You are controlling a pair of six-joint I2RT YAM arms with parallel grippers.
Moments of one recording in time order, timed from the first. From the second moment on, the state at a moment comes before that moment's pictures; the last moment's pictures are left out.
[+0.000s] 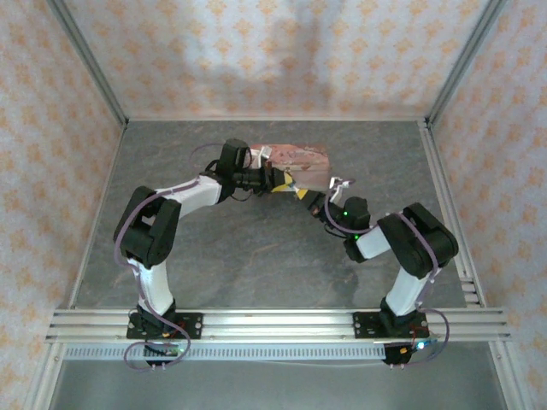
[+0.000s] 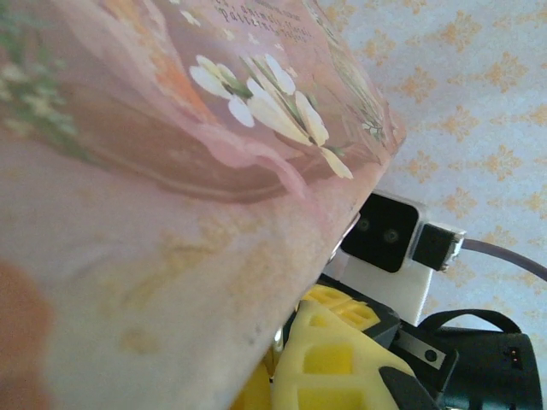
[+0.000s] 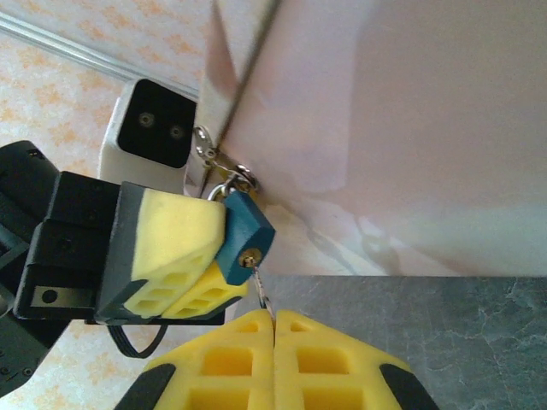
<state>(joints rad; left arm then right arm) -0.39 1.87 1.18 0.13 0.84 -0.90 0.43 1.75 0.42 1.27 -0.43 1.12</state>
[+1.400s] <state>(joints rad) -0.38 1.89 1.17 0.20 0.85 -0.94 0.43 1.71 0.41 1.27 -0.40 1.13</state>
